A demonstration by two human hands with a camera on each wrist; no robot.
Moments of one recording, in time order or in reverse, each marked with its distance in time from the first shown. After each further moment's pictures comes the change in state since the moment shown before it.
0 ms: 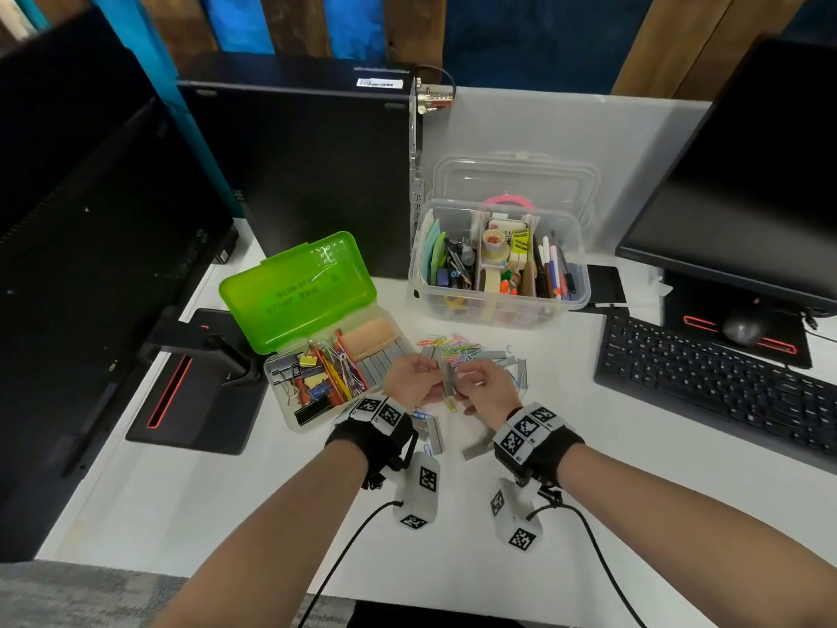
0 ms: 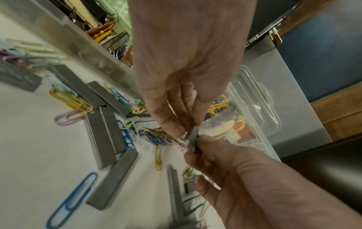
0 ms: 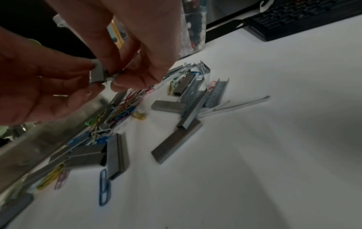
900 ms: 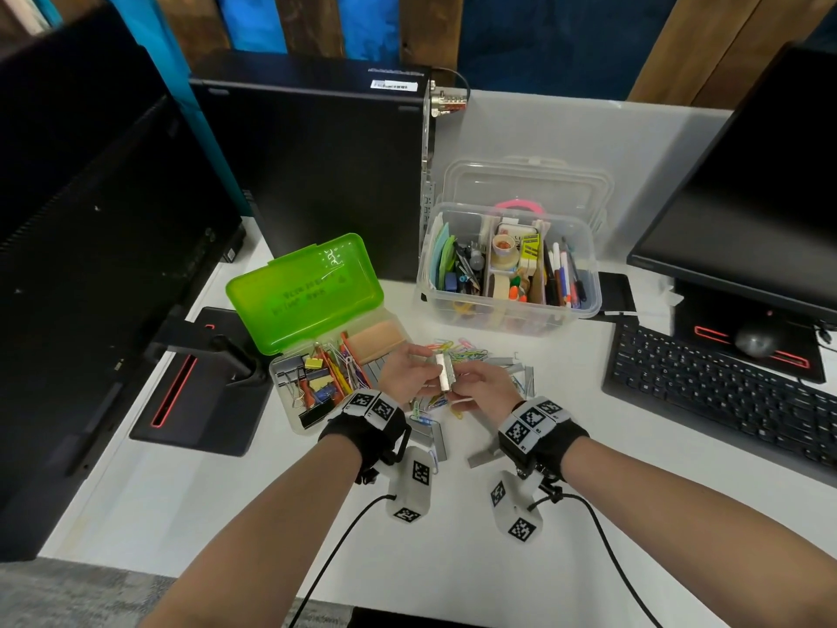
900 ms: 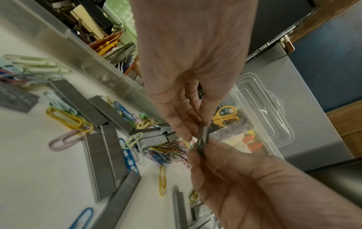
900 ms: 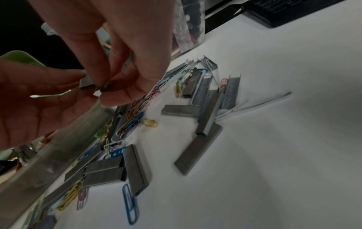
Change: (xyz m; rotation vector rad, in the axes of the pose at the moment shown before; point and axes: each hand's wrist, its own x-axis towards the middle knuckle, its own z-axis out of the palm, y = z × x) left_hand 0.010 0.004 -0.014 -0.083 0.008 0.097; right_hand 0.009 -0.014 0.003 0.149 -0.192 0.074
